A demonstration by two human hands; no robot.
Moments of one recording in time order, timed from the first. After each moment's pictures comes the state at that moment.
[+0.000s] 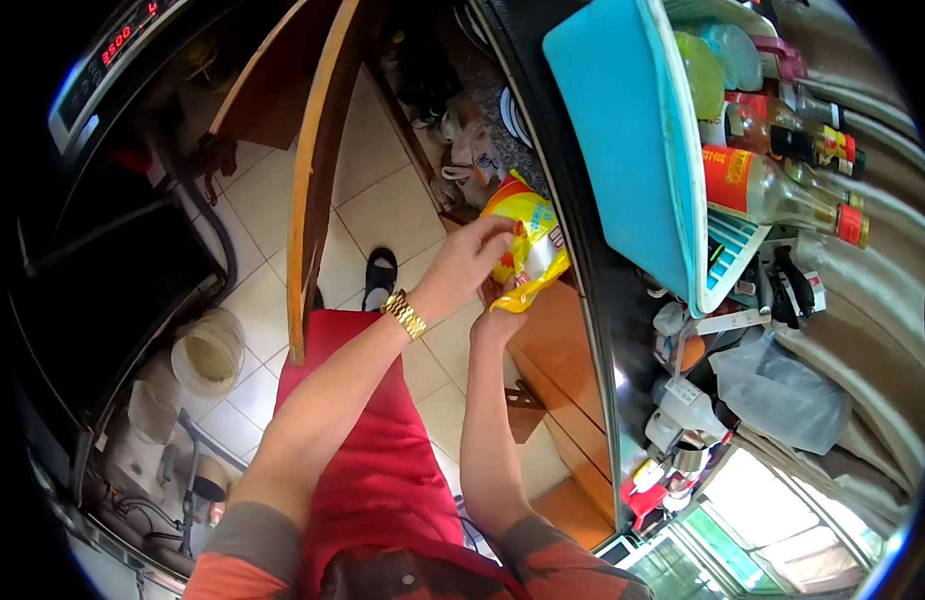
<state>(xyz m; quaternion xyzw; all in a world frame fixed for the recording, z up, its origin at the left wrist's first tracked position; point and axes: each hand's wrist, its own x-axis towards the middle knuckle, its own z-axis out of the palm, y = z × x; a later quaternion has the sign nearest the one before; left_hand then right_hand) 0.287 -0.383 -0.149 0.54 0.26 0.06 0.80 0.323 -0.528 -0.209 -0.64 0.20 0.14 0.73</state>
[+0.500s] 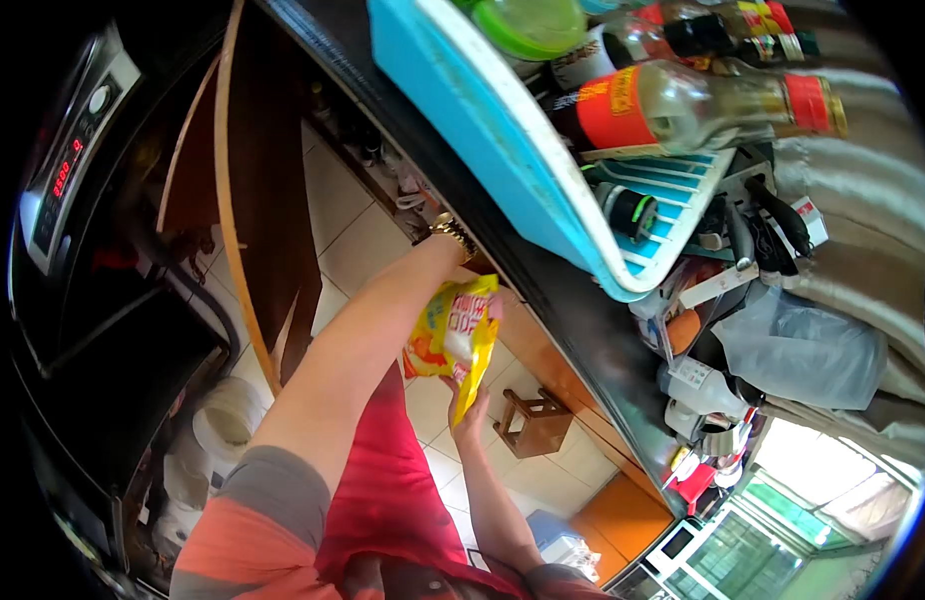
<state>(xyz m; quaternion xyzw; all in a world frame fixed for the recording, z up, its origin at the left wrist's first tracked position) 0.457 -0.398 -0.248 0.91 -0.02 0.09 0.41 0.234 -0.657 -0.203 -0.78 0.06 0.22 0.58</state>
